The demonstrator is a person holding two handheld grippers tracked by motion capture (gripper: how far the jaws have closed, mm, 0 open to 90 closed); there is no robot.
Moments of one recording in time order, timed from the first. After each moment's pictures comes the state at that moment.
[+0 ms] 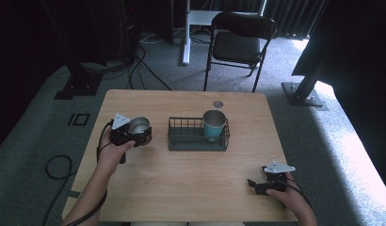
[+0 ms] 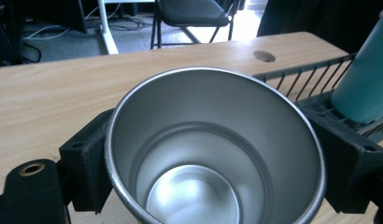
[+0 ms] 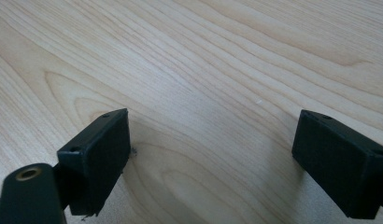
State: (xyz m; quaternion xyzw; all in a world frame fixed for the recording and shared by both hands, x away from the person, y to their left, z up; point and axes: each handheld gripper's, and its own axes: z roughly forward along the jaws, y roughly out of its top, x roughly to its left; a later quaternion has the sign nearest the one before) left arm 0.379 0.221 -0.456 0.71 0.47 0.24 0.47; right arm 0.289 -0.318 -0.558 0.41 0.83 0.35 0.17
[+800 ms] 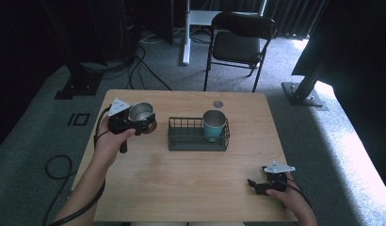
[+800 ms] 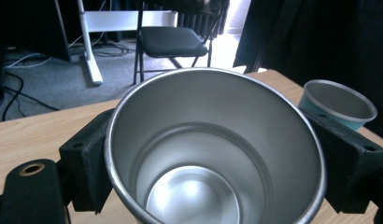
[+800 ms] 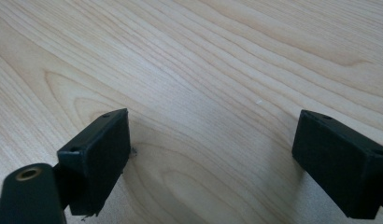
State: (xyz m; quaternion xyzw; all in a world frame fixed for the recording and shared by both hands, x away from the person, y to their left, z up) left arm 0.375 0.204 -0.390 0.70 0.44 0.23 0.51; right arm 0.289 -0.318 -0.558 0.41 0.83 0.35 0.17
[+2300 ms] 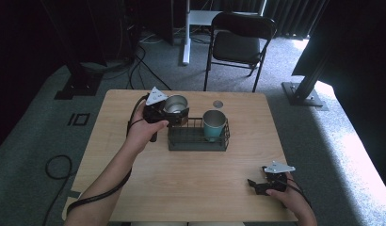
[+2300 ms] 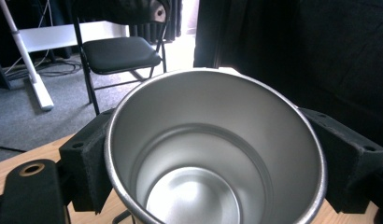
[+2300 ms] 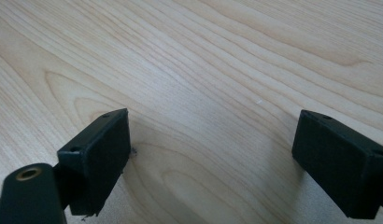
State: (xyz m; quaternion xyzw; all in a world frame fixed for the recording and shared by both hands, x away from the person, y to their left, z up) left arm 0.404 0.111 -0.373 0.74 0.36 0.21 0.53; right arm 0.289 -0.318 -0.558 0.40 0.83 0.35 0.17
